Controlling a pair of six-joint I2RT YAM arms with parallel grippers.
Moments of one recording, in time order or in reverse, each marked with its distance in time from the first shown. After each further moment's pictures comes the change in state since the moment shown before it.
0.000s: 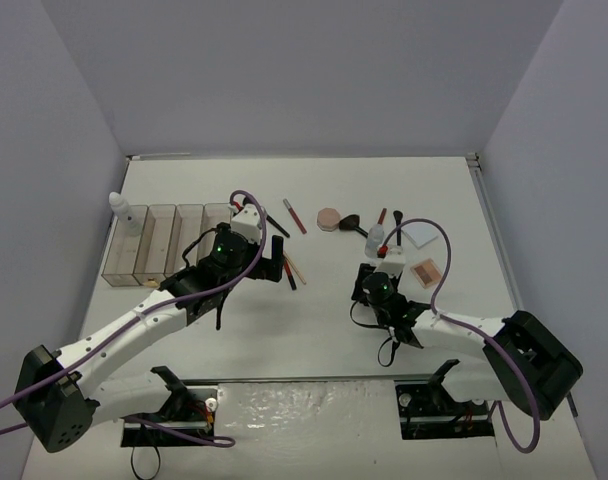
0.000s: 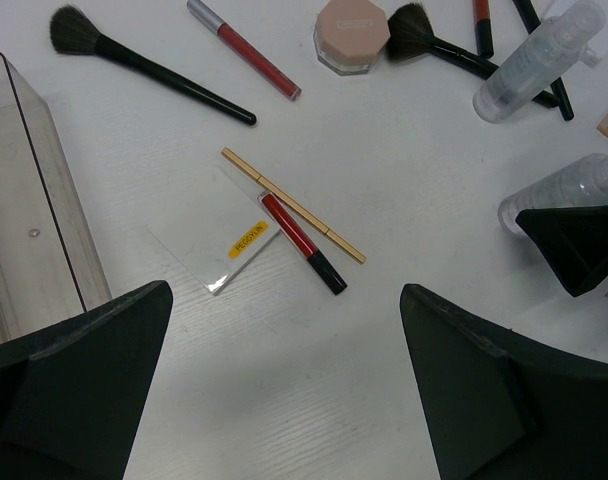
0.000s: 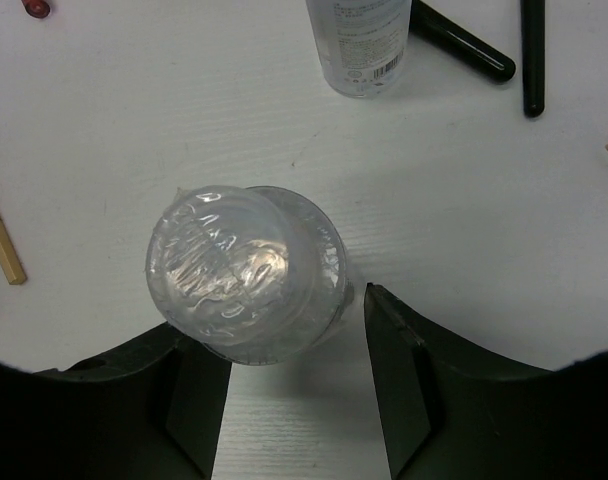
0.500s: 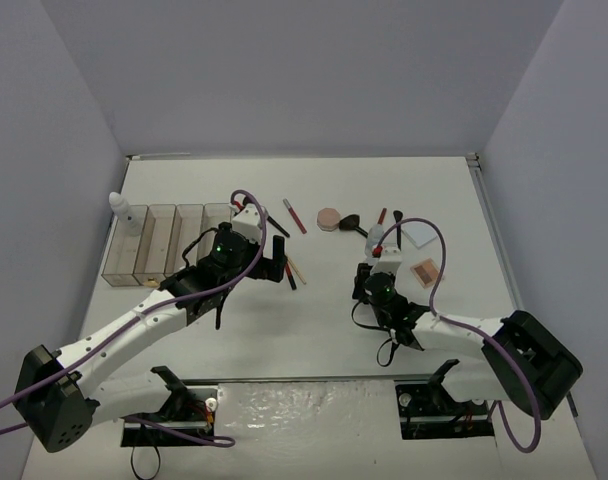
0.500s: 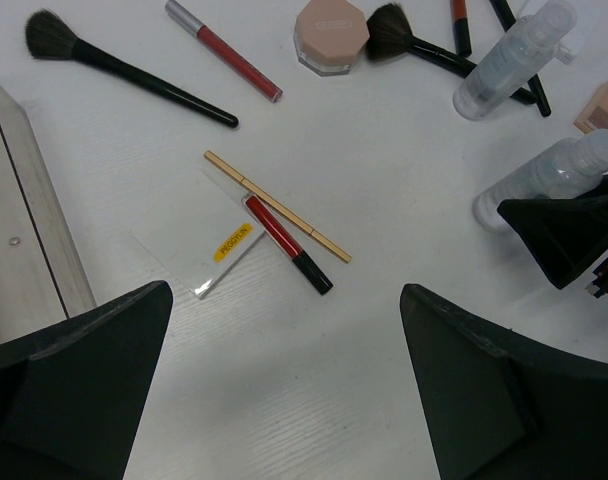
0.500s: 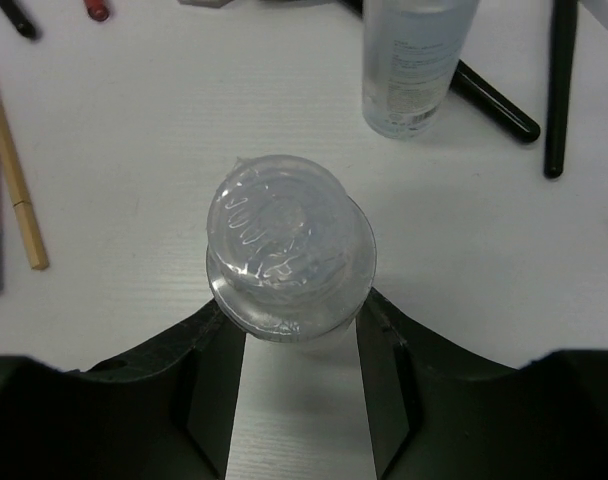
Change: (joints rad) left arm 0.000 0.000 0.000 0.011 0.033 0.000; right arm 0.012 0.000 -0.024 0.120 -0.017 -0.139
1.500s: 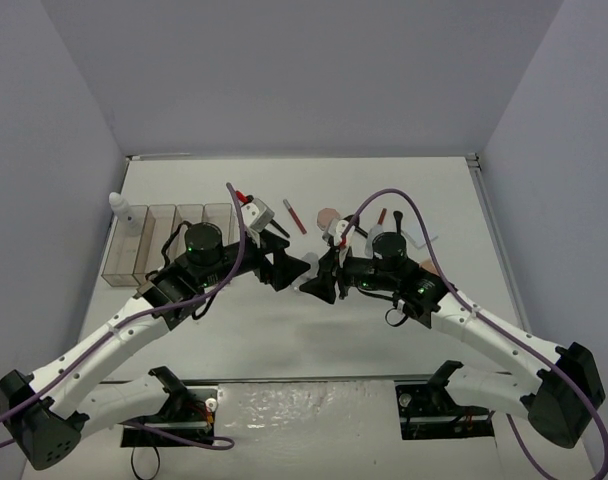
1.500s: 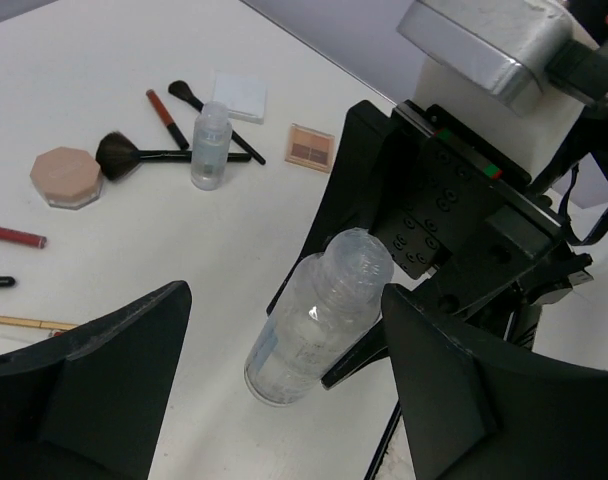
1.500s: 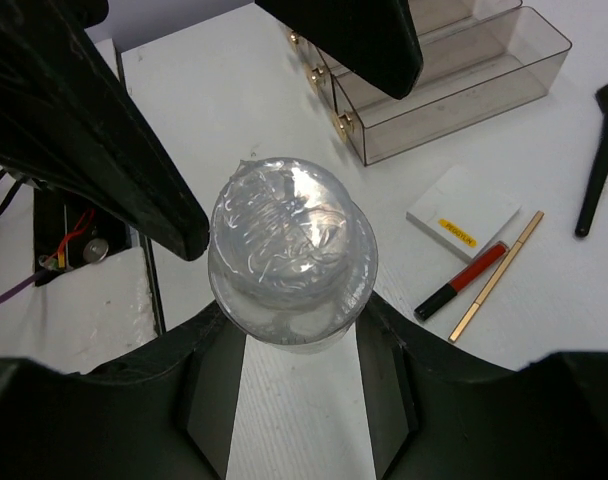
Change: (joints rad) left arm 0.000 -0.111 0.087 0.100 0.539 0.043; right arm 0.014 -0.187 0.428 -0.348 -1.065 -0.420
